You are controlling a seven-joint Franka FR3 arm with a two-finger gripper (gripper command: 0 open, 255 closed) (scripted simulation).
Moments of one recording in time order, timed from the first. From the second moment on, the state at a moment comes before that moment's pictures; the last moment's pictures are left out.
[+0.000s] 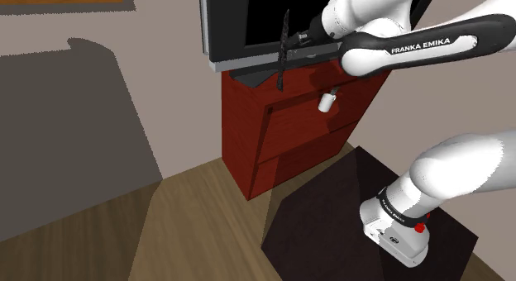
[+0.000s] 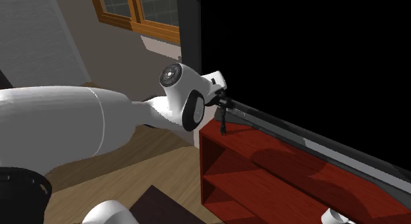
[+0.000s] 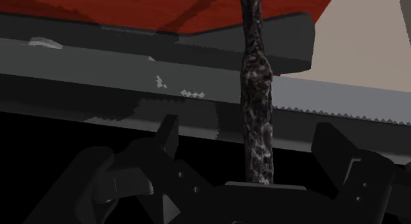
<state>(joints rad) -0.16 -0.52 0.24 -2.62 -0.17 2.92 0.27</state>
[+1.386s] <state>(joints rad) -0.60 -0.39 0.64 -2.63 -0.33 3.26 0.47</state>
